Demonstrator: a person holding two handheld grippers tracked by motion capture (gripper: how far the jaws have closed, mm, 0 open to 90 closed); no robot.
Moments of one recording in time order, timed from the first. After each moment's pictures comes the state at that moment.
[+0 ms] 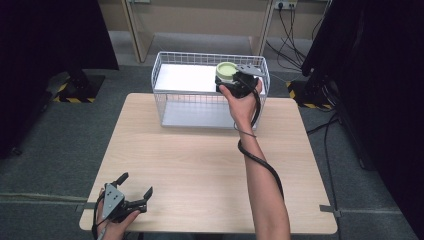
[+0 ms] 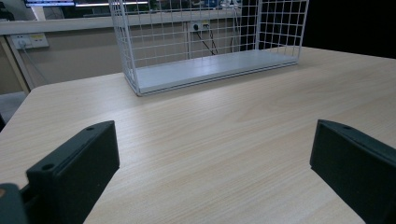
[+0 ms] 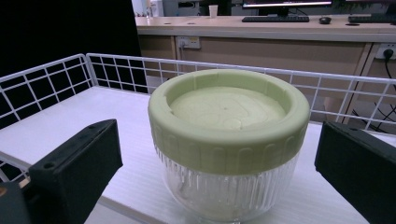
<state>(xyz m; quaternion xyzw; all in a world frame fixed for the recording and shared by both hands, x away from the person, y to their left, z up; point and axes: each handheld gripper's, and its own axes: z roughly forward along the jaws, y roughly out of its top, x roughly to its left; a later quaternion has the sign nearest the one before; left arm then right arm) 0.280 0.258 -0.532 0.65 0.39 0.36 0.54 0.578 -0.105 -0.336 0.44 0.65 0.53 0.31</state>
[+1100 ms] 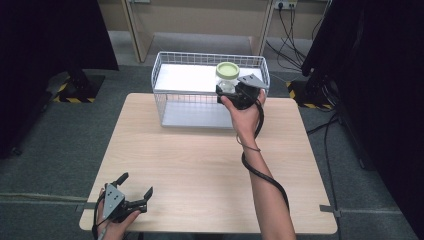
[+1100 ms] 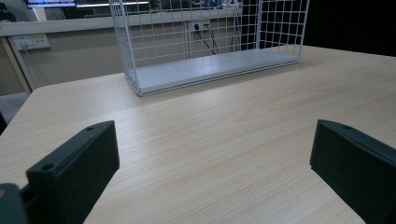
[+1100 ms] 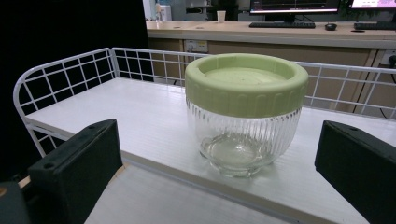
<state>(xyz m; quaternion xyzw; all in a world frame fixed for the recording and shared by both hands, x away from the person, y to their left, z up) 0.279 0.257 -0.532 0.65 0.39 0.36 0.54 0.538 -0.111 -0.343 0.43 0.65 0.54 0.32</state>
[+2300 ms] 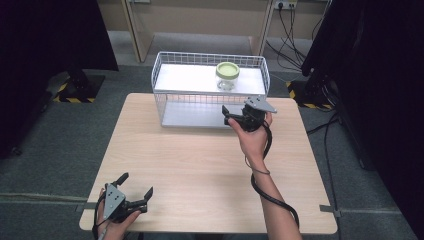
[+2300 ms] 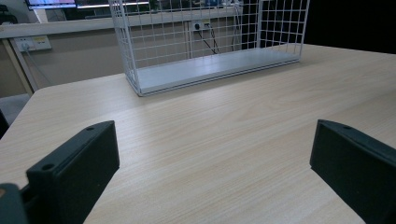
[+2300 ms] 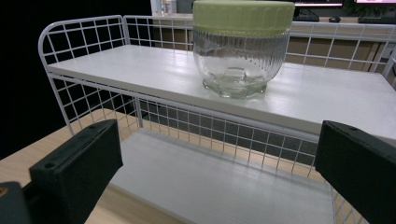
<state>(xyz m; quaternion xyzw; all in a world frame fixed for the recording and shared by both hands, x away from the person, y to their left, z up) 0.279 0.256 -0.532 0.65 0.39 0.36 0.54 0.491 -0.135 -0.378 0.41 0.67 0.53 0.32</state>
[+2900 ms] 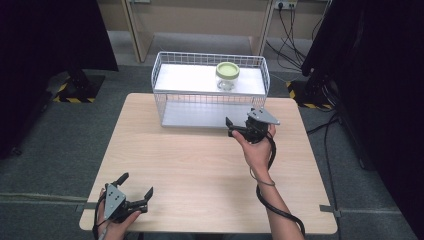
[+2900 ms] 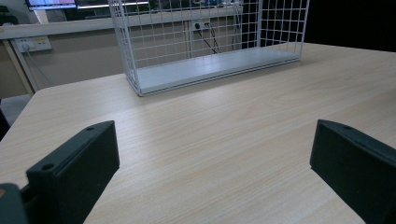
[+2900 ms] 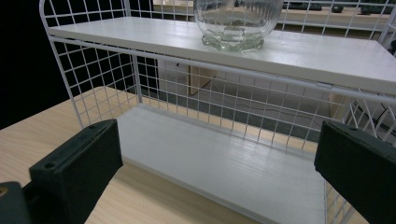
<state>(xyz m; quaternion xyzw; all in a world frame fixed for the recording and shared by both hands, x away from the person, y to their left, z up) 0.279 0.255 -0.532 0.65 0.39 0.37 0.54 0.469 -0.149 -0.404 0.41 0.68 0.52 0.31</state>
